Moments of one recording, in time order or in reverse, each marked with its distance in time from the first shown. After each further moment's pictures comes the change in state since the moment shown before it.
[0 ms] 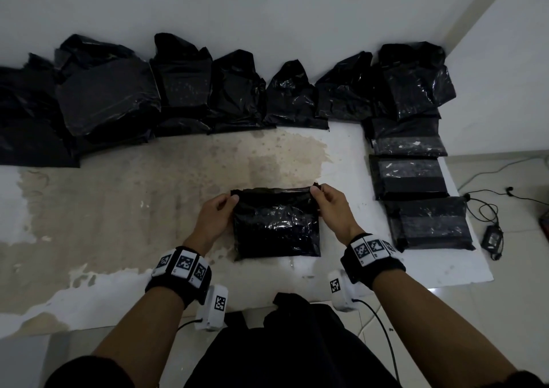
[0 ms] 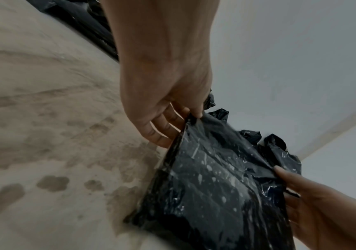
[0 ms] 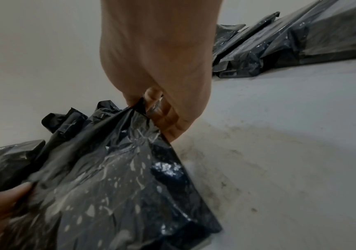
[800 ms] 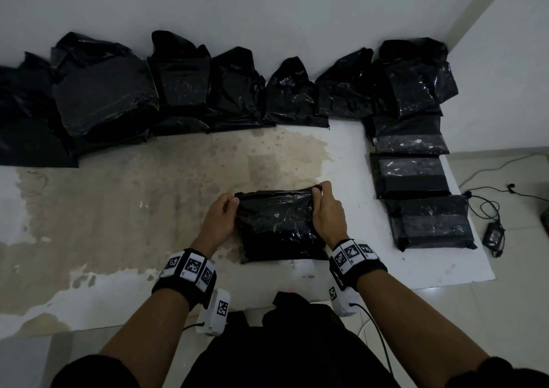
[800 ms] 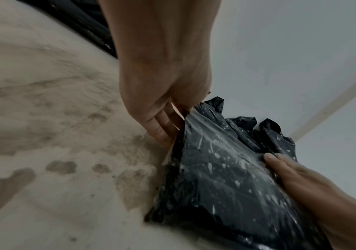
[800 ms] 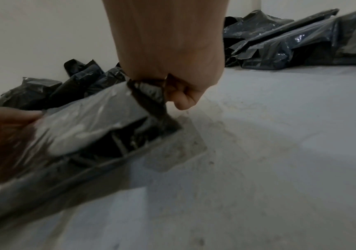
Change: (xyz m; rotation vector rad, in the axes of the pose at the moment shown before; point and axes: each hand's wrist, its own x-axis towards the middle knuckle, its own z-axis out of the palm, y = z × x) left_hand -0.002 -0.004 0.011 0.158 0.008 0.065; right_hand -0.005 0.020 0.018 -0.540 0.212 -0.220
